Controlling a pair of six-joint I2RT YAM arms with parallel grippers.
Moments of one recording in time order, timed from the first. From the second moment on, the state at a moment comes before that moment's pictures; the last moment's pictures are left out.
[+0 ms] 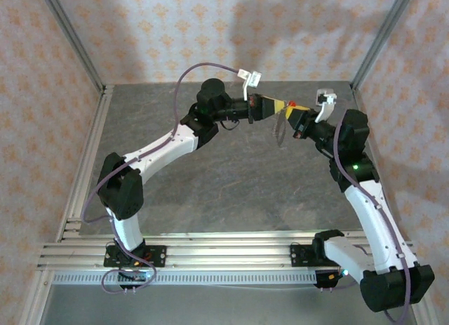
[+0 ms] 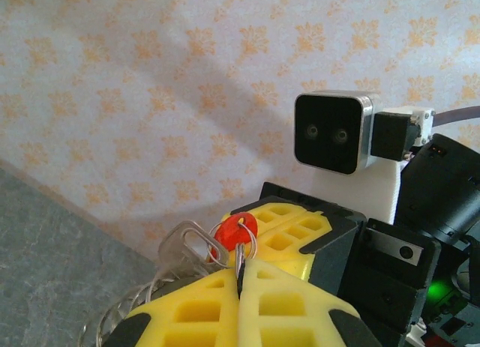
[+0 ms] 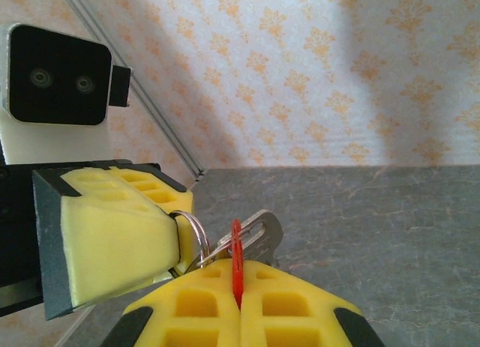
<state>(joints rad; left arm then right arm) -0.64 1.81 1.56 0.38 0.77 -0.75 0.16 0.95 0.99 -0.14 -0.51 0.41</state>
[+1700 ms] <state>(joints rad) -0.65 1.81 1.63 0.24 0.76 -0.66 0.10 0.96 0.99 -0.14 -0.60 0.44</state>
